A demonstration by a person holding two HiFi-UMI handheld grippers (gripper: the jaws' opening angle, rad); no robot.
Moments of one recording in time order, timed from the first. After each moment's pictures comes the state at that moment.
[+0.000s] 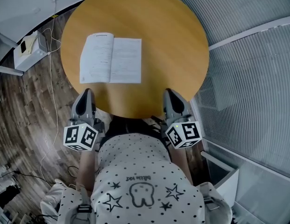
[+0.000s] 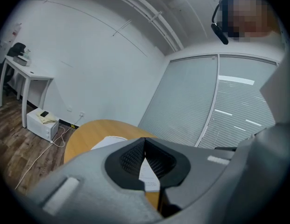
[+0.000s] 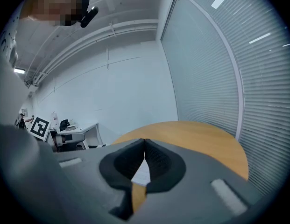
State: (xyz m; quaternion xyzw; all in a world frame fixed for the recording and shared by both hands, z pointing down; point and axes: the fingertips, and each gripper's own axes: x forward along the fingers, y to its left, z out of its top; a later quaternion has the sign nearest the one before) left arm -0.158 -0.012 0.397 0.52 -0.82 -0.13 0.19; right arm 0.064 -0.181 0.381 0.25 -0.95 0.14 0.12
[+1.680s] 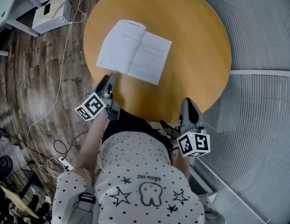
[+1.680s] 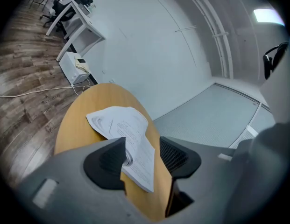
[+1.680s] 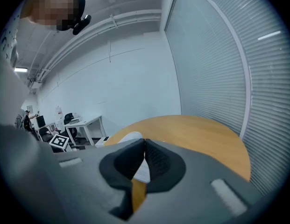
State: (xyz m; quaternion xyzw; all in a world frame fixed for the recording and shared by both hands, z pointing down) left arm -0.182 -0.013 0.523 0.39 -0.76 -0.36 0.37; right arm 0.052 -0.196 0.387 0.22 -0.95 0.13 0.17
